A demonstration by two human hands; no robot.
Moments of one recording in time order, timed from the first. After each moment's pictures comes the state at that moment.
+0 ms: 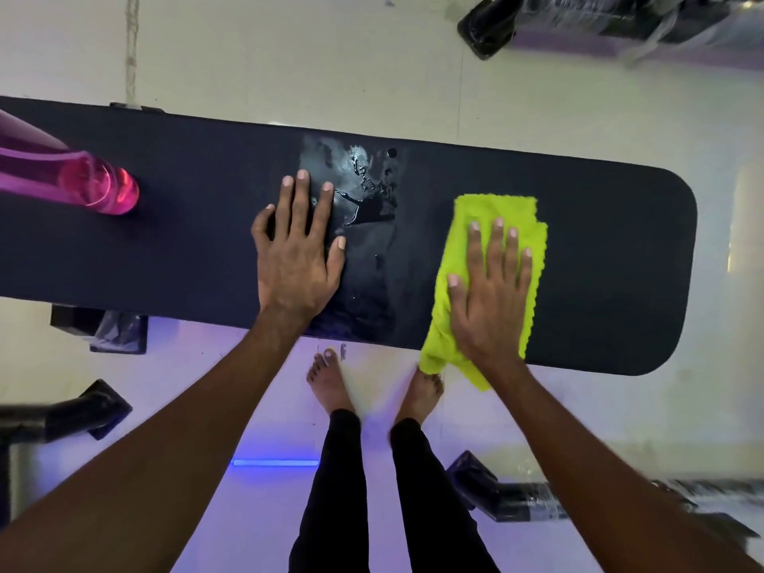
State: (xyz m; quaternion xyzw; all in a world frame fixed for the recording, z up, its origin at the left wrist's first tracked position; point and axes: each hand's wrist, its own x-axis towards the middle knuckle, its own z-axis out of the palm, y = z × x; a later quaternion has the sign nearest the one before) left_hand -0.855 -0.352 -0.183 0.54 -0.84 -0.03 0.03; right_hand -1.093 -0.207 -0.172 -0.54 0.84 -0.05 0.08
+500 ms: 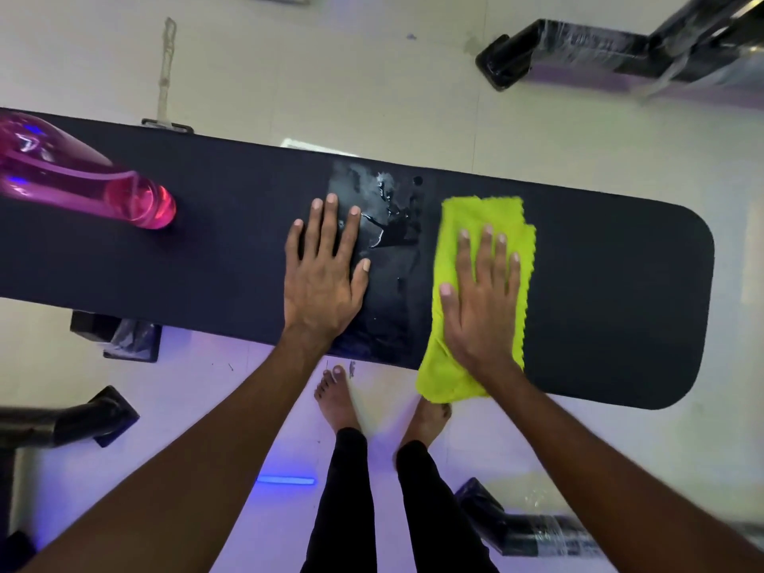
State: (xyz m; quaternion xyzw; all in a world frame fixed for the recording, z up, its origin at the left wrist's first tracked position) left_hand -0.856 -0.353 -0.178 0.53 -0.85 -0.05 0.03; right_hand -1.068 -0.246 -0.167 -0.58 0.80 -0.04 0.10
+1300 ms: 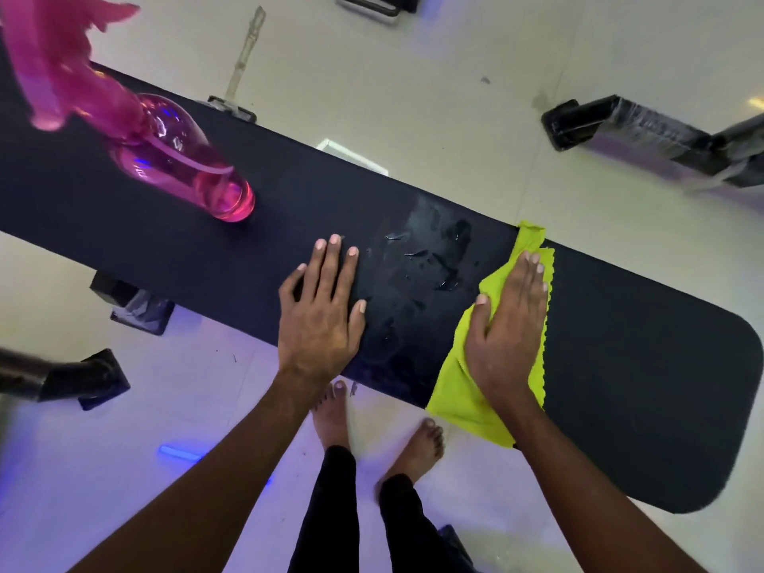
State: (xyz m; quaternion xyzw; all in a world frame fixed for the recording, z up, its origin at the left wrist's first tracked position) left_hand -0.787 -0.338 -0.193 0.61 -0.79 -0.03 0.06; right_hand -1.031 -0.308 -0.165 -0.54 0.82 -0.16 0.13
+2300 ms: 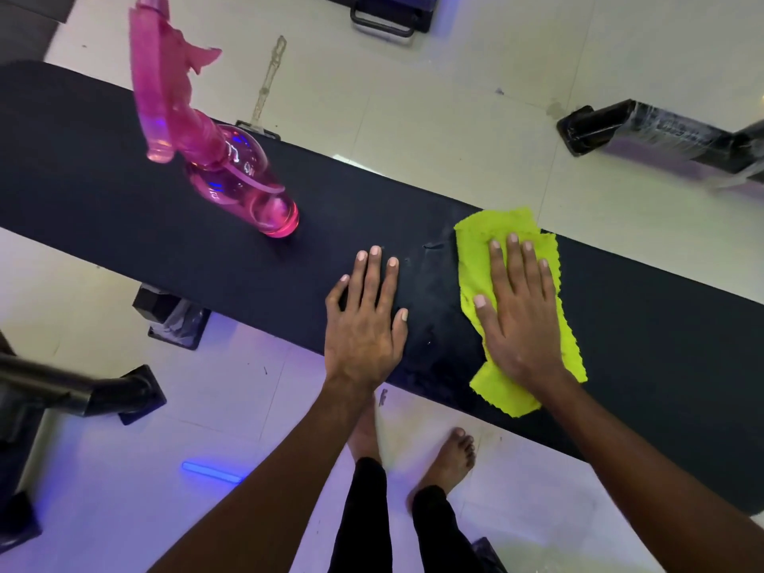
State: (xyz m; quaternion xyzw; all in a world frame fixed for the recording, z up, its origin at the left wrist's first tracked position) left_hand -0.789 -0.337 -0.191 0.61 -0.79 -0.06 0.05; right_hand -1.028 -0.329 -0.165 -0.70 0.71 -0.01 0.10
